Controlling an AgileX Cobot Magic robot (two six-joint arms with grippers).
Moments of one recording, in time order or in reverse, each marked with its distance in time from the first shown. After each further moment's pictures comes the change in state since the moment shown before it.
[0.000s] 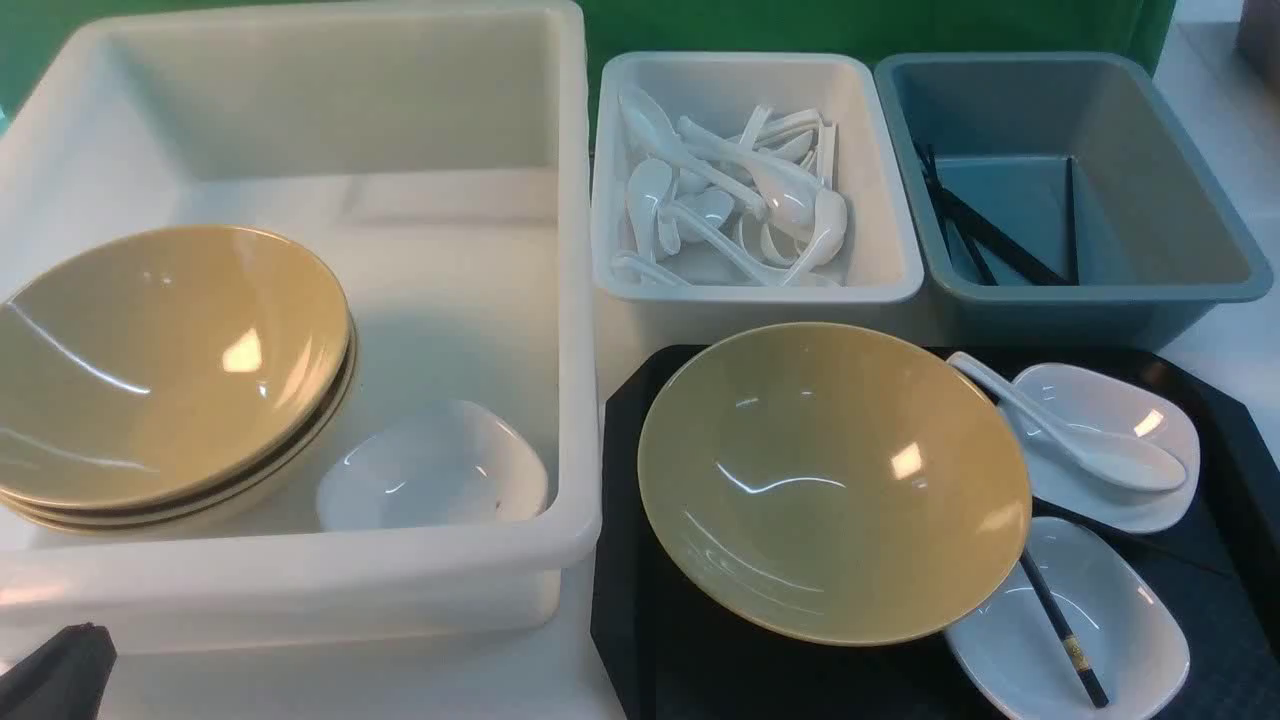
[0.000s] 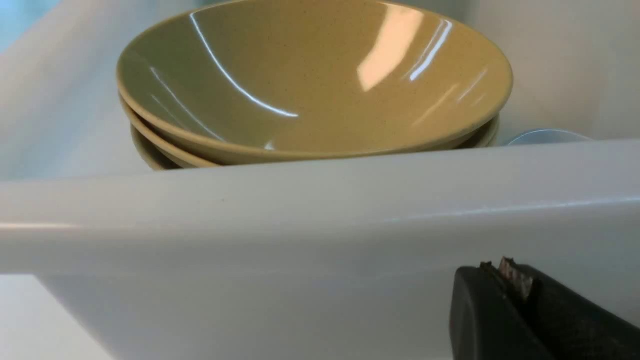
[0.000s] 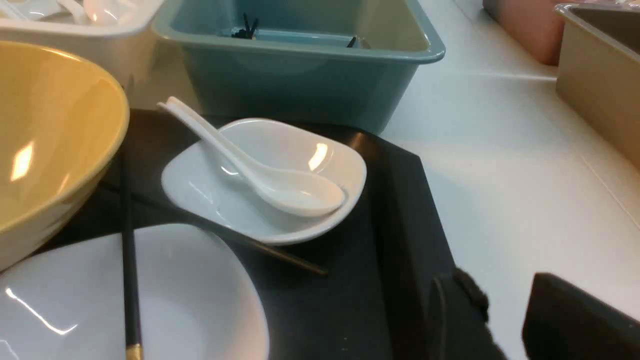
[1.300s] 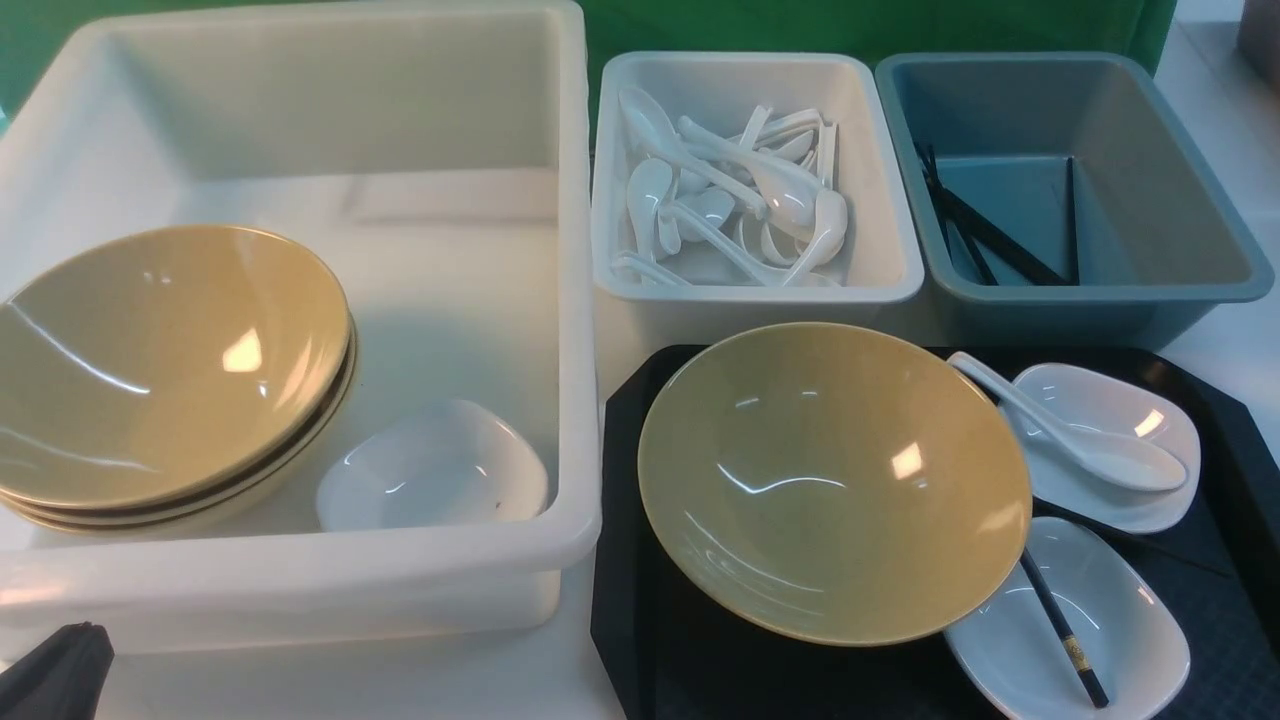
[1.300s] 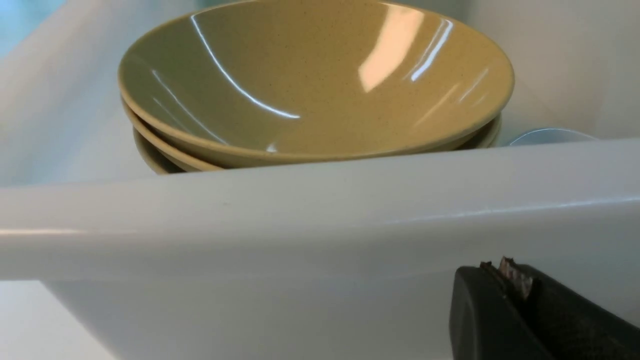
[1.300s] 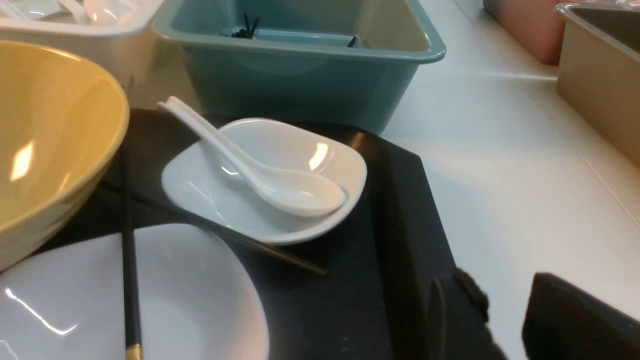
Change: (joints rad) right arm 0.000 0.000 0.000 0.000 0.000 0.000; left arm 0.000 0.000 0.000 0.022 -0.003 0.004
